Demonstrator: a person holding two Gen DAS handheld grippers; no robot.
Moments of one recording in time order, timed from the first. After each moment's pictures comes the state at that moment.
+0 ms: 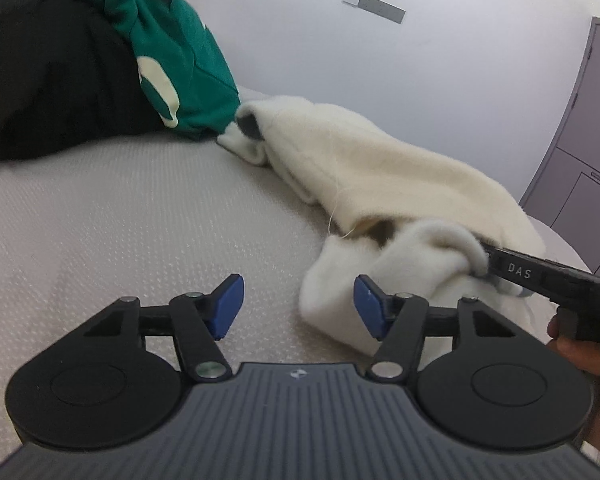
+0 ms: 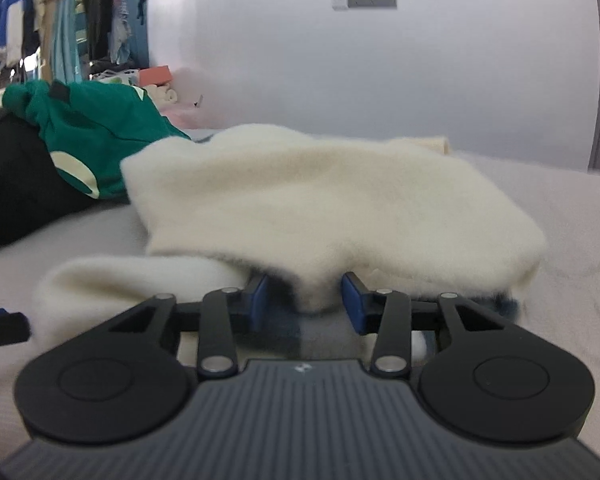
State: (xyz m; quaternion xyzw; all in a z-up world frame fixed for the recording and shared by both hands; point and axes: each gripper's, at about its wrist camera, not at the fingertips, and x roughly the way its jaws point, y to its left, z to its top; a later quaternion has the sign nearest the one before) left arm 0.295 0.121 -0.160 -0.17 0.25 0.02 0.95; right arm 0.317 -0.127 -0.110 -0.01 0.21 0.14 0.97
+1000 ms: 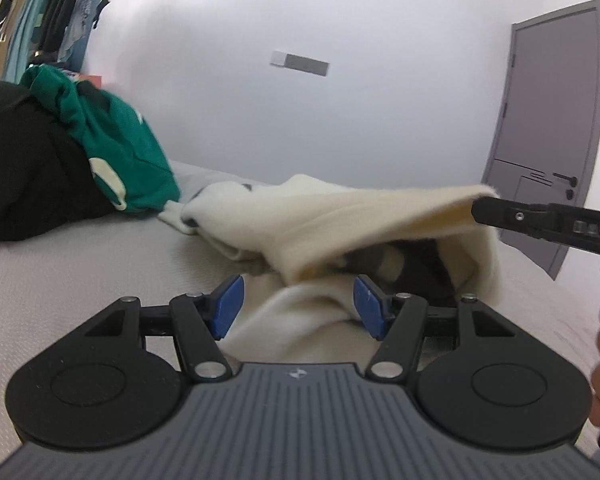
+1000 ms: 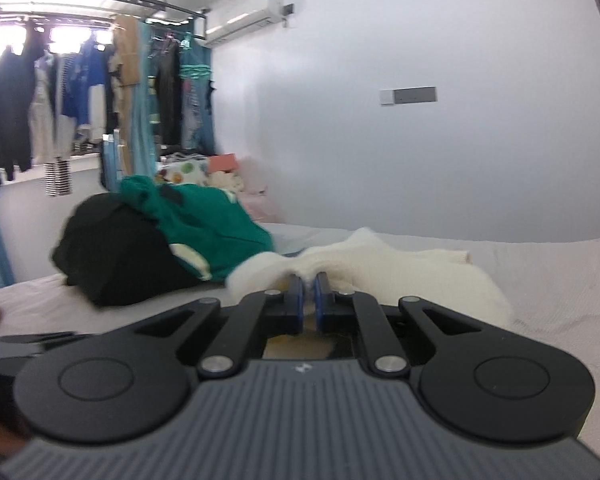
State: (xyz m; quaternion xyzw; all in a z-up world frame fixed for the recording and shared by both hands) left arm 0.191 0.048 -0.096 -0.11 0.15 -0.04 0.98; right arm 0.160 -0.172 -0.011 0.03 0.10 0.24 0.97
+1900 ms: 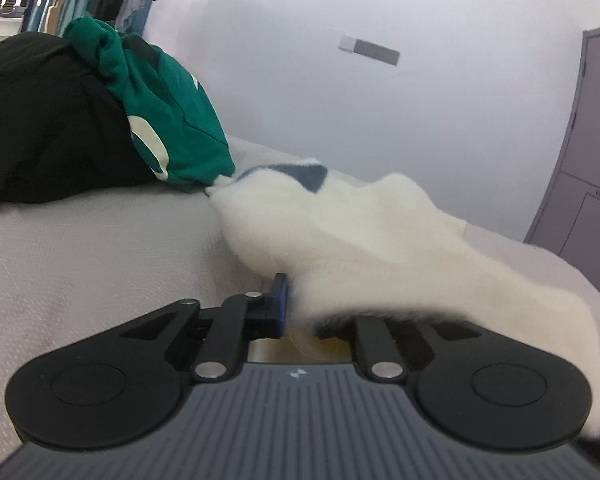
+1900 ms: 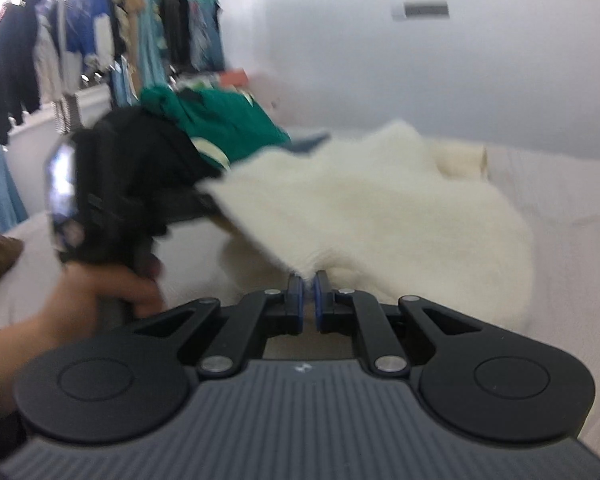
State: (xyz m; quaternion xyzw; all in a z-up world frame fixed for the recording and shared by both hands) left arm 0.275 0.072 -0.131 -0.15 0.18 0.05 0.97; right arm 0.135 -0.158 -0.060 0.02 0.24 0.24 0.94
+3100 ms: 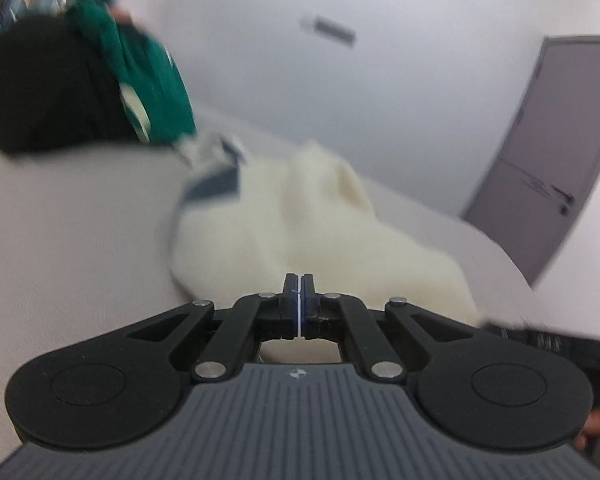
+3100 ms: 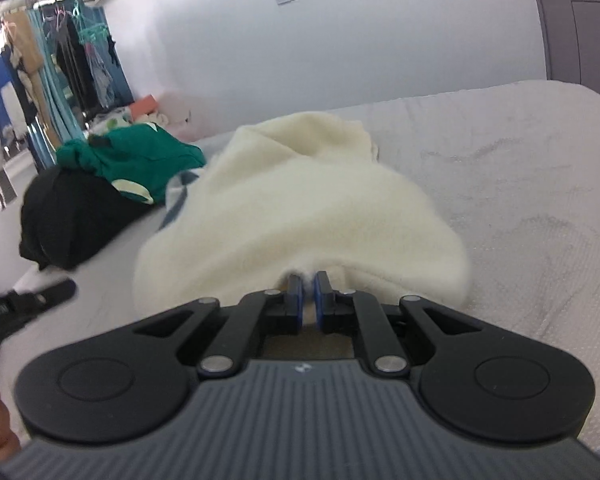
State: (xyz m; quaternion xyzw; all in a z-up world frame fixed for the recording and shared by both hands) left arm 0.122 0.044 -0.089 -0.19 0.23 -0.05 0.95; right arm 0.126 -0.226 -0.060 0.12 0.27 0.13 0.95
